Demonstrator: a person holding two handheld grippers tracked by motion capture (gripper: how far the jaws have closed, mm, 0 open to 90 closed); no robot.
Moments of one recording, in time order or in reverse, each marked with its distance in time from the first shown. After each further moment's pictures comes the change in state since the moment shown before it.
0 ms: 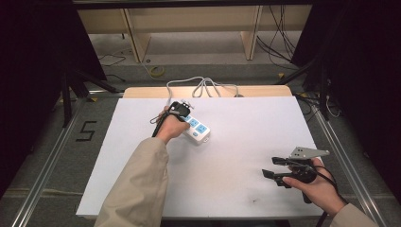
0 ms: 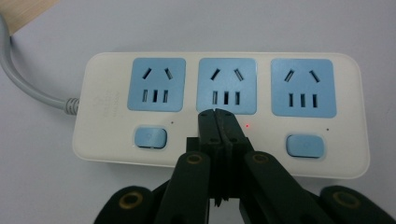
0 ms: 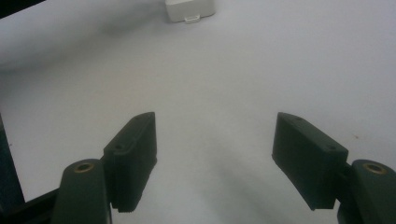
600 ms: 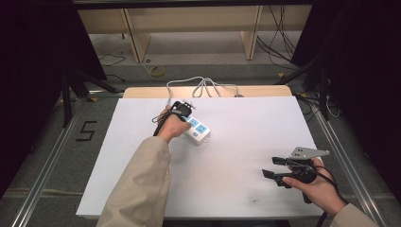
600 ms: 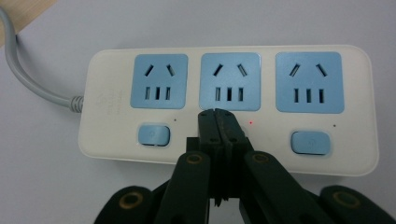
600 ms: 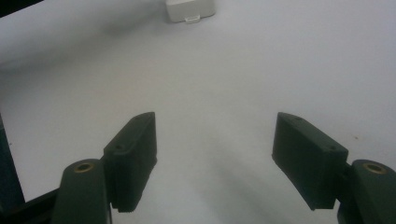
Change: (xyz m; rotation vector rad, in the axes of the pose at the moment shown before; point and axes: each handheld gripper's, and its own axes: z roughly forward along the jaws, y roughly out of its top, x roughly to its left) left arm -0.003 0.003 0.000 0.046 0.034 0.029; right arm 0.001 0.000 -0.001 -0.002 -0.002 -0.004
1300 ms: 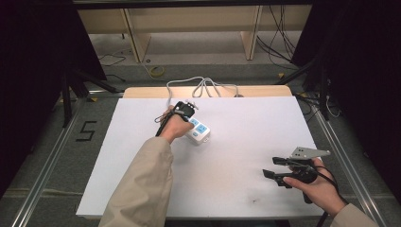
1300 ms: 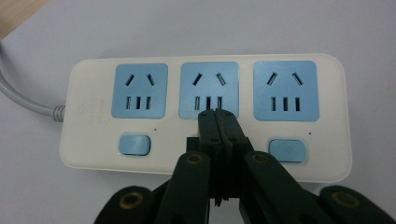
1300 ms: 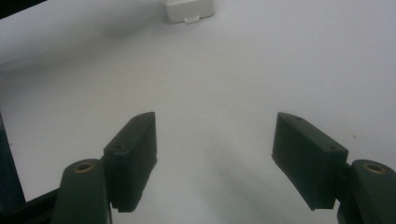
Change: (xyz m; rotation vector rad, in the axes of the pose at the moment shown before) left arm -0.007 0.004 0.000 -0.006 -0.029 0.000; right arm -0.001 -0.001 -0.001 -0.002 0.001 0.004
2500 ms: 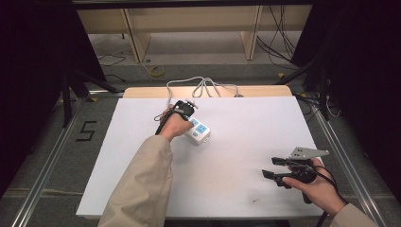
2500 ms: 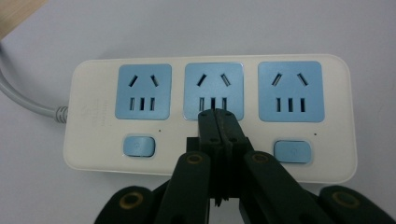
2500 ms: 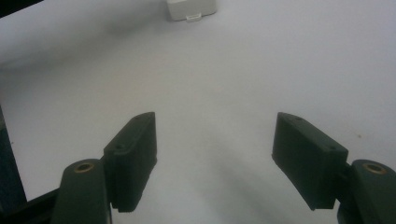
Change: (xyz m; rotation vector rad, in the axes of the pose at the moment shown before) left arm 0.002 0.003 0.001 0.011 -0.005 0.002; right arm 0.000 0.000 0.002 0.005 0.007 -0.003
